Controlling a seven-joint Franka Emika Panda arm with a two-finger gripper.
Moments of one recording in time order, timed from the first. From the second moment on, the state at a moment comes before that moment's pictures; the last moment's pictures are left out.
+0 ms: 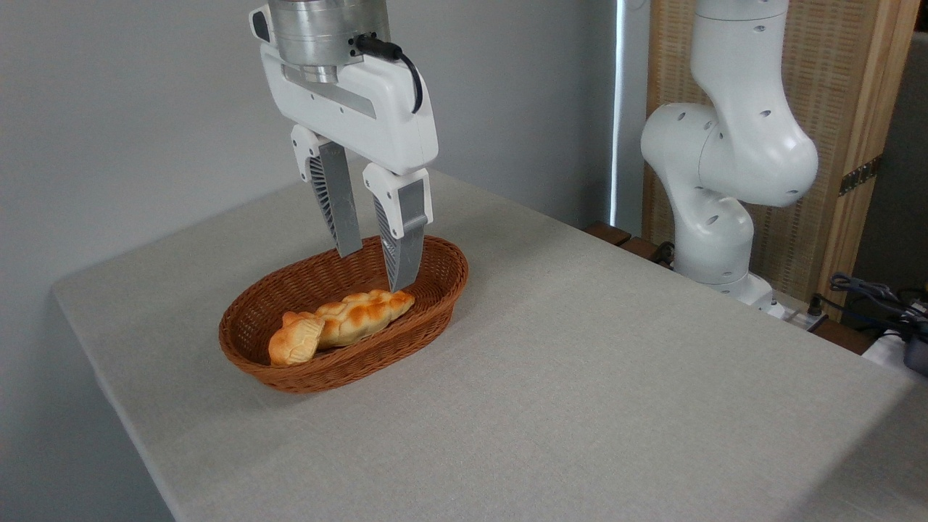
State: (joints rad) arm -0.02 -0.01 0.01 -1.61 -0.05 1.64 0.75
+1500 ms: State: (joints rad) arm -0.10 0.02 -0.23 -1.94 -0.08 2.18 0.61
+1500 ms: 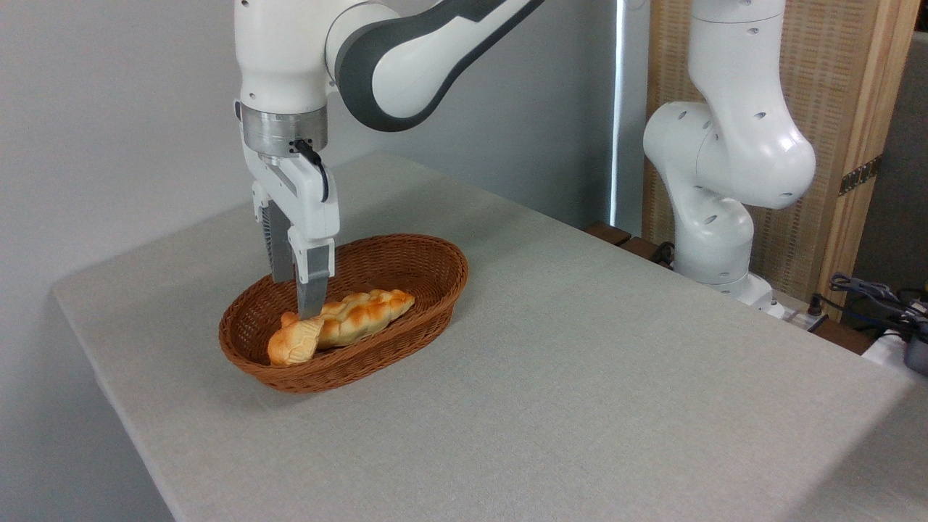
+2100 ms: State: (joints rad) arm -0.08 0.02 -0.21 -1.94 0.00 2.18 0.89
